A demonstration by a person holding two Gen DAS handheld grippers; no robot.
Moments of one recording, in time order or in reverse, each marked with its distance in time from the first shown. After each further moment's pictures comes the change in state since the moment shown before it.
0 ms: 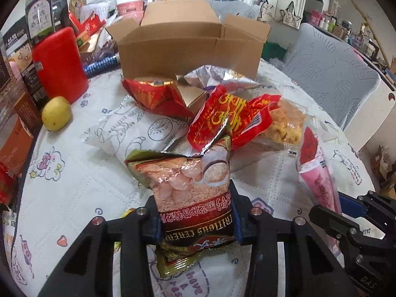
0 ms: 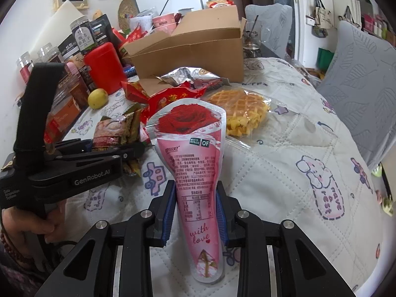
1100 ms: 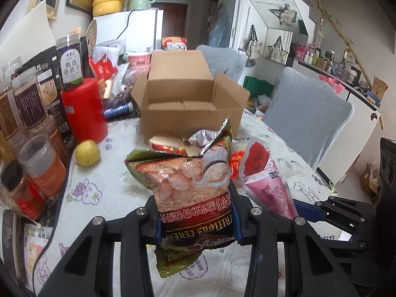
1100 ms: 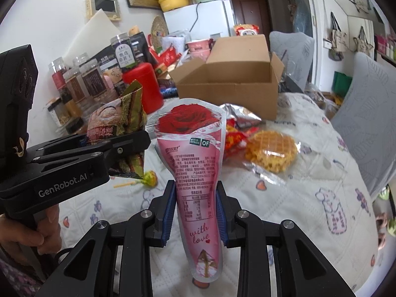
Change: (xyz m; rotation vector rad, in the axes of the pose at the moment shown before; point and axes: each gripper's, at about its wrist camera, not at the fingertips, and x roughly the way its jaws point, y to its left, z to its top) left arm -0.104 0.019 0.014 -0.006 -0.225 -0.064; right arm -0.042 0.059 0.031 -0.090 -0.115 0.080
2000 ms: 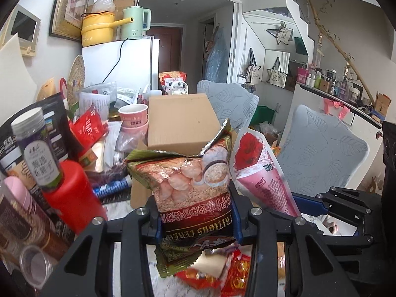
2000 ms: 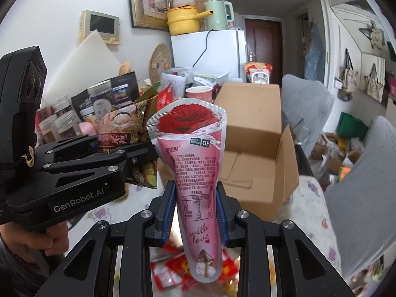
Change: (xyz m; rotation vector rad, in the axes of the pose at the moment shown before) left arm 0.074 0.029 0.150 0.043 -0.141 -0.004; right arm 0.059 -0.026 0.163 -0.116 -0.122 -0.023
